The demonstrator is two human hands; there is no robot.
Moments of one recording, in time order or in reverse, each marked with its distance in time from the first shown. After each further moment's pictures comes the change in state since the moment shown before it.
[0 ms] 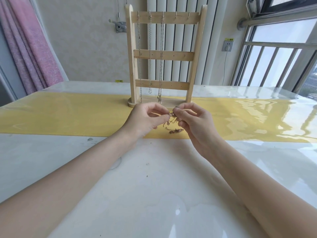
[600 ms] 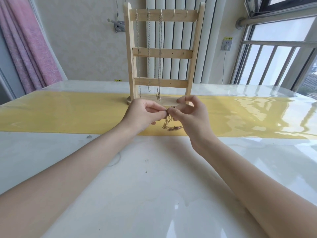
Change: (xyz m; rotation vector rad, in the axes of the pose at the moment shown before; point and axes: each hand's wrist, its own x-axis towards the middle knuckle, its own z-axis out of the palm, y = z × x) left_hand 0.004 0.001 -0.002 0.068 0.030 -0.048; right_hand -0.002 0.003 0.009 -0.184 0.052 -0.134
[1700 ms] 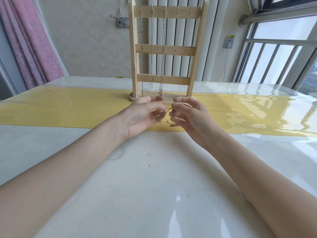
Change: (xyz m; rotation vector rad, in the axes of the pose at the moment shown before) left_hand -0.001 0.006 -0.004 -0.682 -0.176 -0.257; right_hand 0.004 -0.003 -0.003 0.326 -0.168 0.248
